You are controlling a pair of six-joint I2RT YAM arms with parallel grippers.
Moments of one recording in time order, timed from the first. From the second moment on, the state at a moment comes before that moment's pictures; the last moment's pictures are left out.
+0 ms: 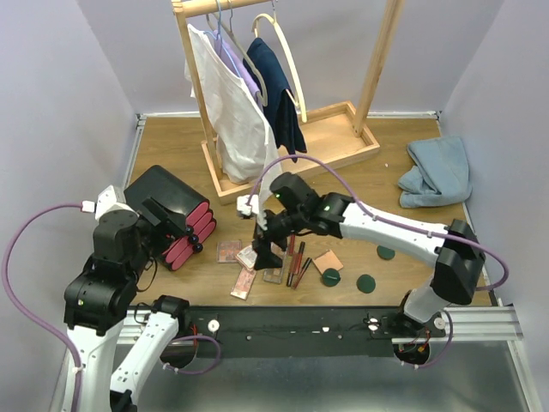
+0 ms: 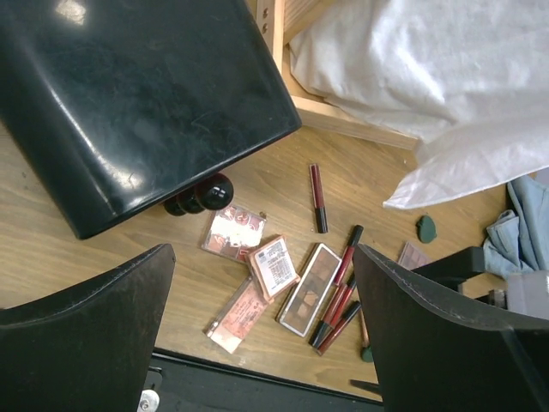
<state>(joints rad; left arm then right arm) -0.22 0.56 1.15 -1.12 -0.20 -0.78 0.97 1.58 1.27 -0.44 -0.64 -0.30</state>
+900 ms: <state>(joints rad) -0.22 0.42 1.20 -1.21 -0.31 -0.81 1.09 2.00 1.71 -0.18 -0.26 0.49</state>
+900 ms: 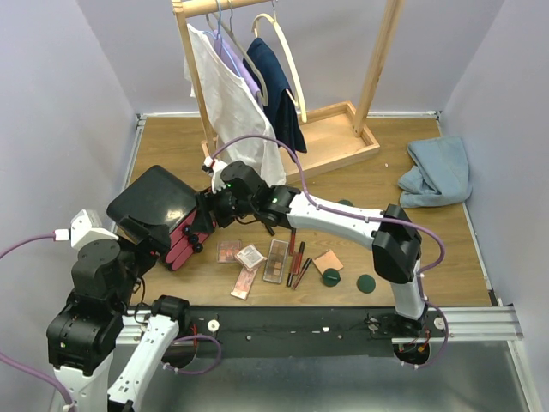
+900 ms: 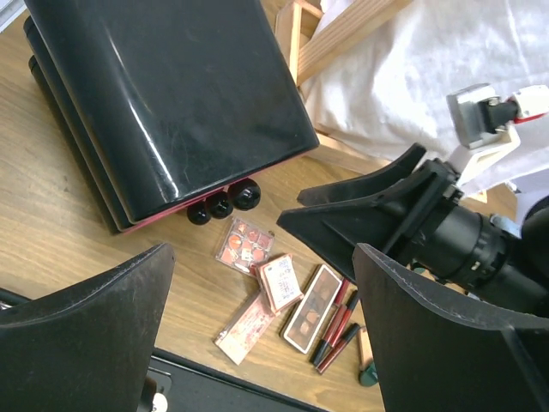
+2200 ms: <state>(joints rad) -0.22 0.37 1.13 -1.23 -0.32 -0.83 1.13 2.08 1.72 -0.10 -0.20 0.52</state>
